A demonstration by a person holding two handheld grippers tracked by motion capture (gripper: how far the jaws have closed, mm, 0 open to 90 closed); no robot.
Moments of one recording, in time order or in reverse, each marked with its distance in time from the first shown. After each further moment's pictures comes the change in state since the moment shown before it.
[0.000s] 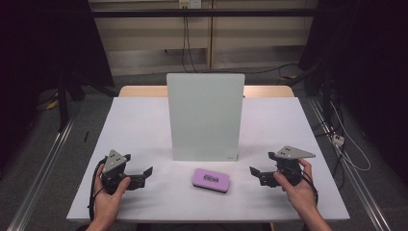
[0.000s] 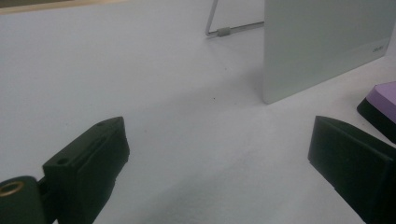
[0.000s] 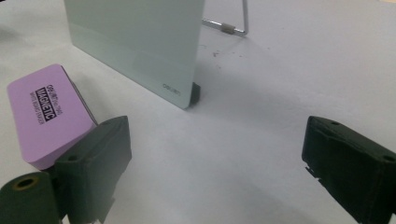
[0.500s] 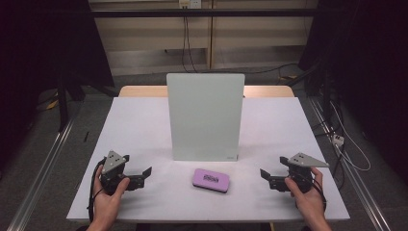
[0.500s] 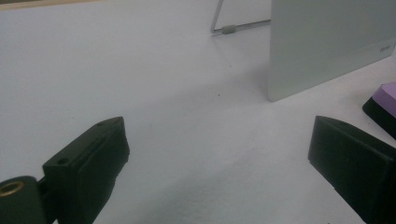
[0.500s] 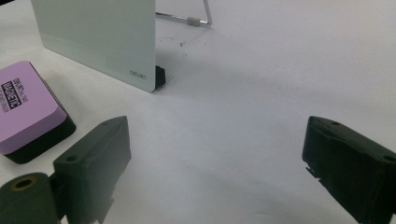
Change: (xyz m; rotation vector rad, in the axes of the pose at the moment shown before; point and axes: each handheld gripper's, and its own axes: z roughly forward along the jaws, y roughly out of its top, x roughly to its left) left arm 0.001 -0.002 -0.002 0.002 0.019 -0.014; right arm -0.015 -0.028 -0.015 -0.050 -0.066 0.066
